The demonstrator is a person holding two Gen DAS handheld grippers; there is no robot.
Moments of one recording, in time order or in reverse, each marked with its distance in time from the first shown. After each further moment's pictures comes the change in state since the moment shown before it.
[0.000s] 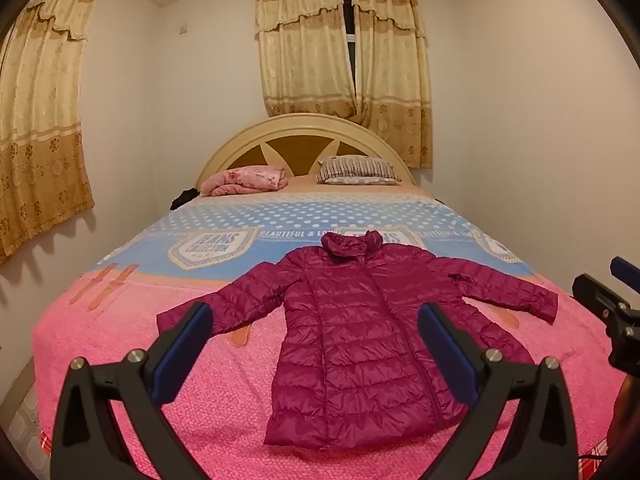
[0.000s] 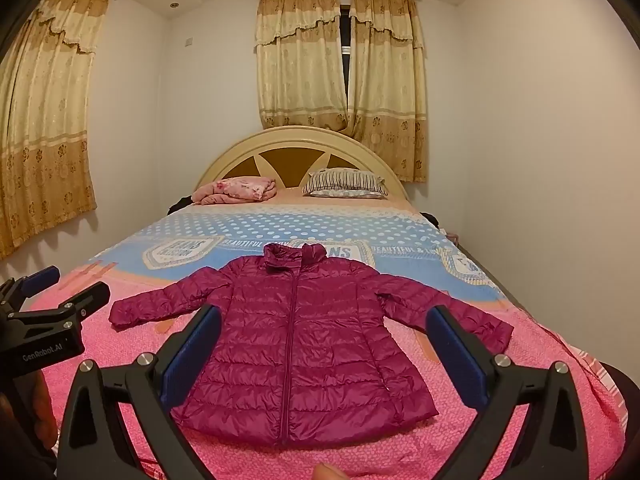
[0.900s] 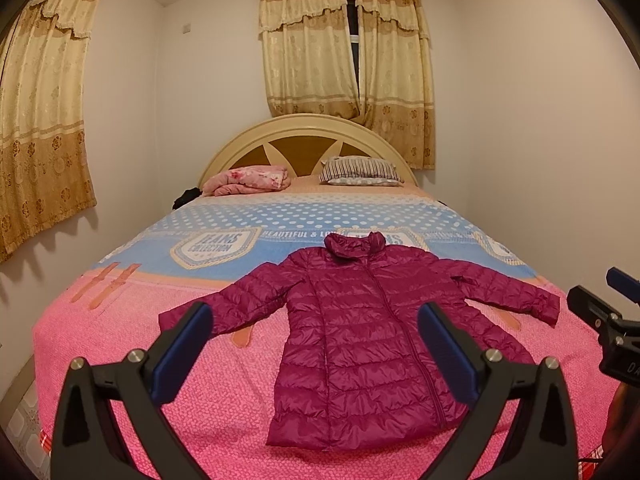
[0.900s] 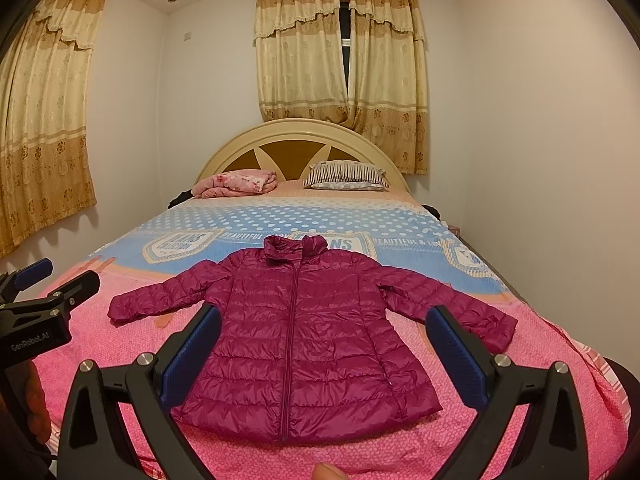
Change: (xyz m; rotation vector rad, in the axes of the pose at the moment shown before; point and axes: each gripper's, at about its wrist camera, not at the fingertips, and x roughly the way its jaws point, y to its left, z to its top) left arm 0.001 0.005 0.001 -0.007 0.003 0.005; right arm 0.011 0.006 -0.002 -0.002 0.027 -0.004
